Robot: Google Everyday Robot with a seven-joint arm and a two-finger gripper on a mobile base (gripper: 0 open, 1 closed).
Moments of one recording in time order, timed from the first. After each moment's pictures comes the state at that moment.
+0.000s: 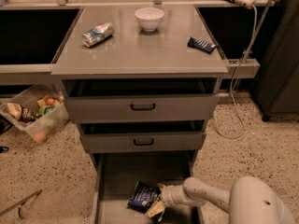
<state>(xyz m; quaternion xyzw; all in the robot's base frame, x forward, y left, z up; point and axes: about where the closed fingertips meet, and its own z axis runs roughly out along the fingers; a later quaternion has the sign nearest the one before) 0.515 -0.027 0.148 -0.45 0.78 0.34 0.27</state>
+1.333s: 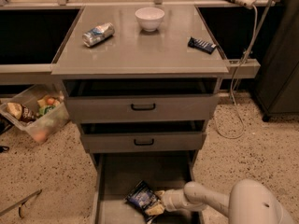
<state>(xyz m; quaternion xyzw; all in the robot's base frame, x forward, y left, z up) 0.503 -0.030 0.130 -0.44 0.79 0.34 0.27</state>
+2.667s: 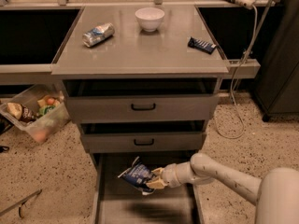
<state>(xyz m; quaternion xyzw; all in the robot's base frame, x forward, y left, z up) 0.537 -0.017 0.326 -0.49 0.71 0.39 0.31</state>
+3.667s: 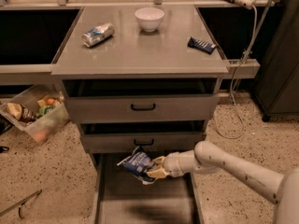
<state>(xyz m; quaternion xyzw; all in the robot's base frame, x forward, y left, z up) 0.546 -0.019 0.405 -0.49 0.71 0.39 0.32</state>
